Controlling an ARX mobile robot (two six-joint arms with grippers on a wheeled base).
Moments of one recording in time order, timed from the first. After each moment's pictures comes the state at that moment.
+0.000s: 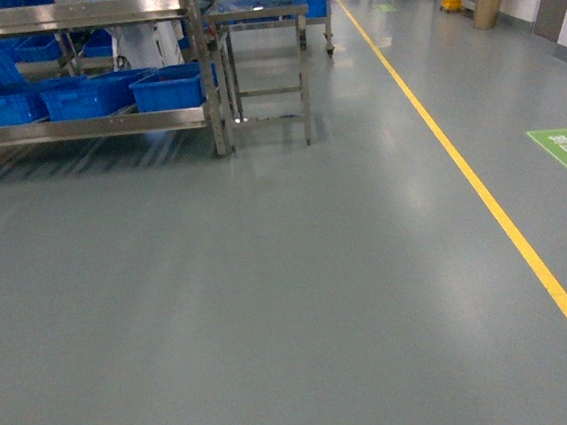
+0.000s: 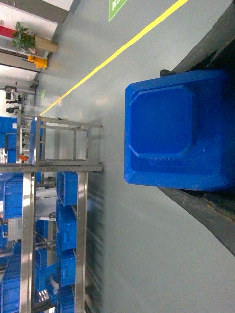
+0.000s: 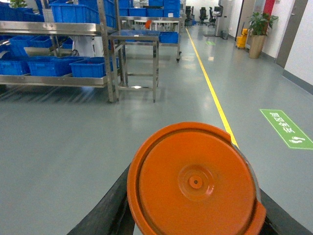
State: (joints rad) left arm 0.00 0.01 0.02 -0.01 0.00 0.00; right arm 0.00 0.00 0.01 -0.01 0.00 0.00
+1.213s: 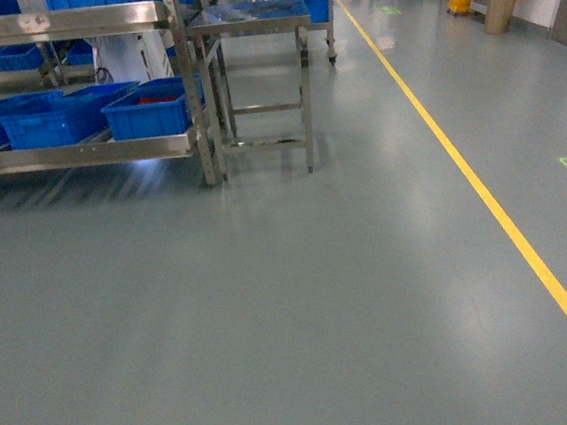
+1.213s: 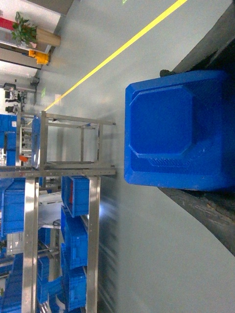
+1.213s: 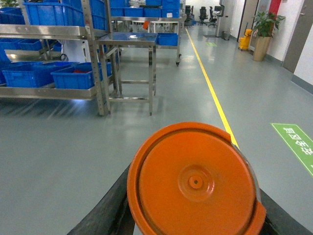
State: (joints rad) left arm 0.00 0.01 0.02 -0.01 0.00 0.00; right arm 0.00 0.00 0.01 -0.01 0.00 0.00
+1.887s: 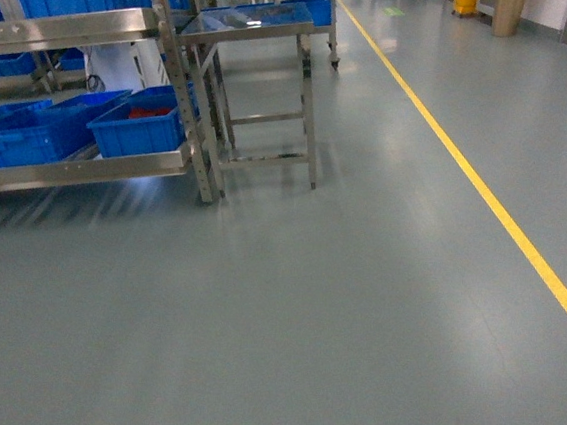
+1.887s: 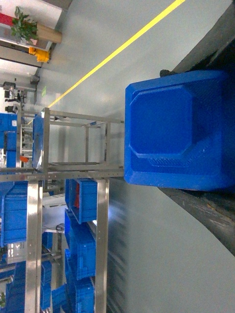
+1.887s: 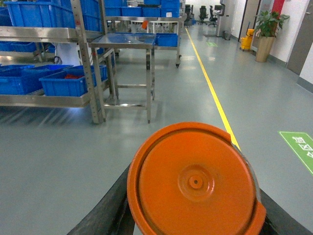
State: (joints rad) left arm 0.00 0.01 0.02 -0.01 0.00 0.00; right arm 0.00 0.00 0.01 -0.01 0.00 0.00
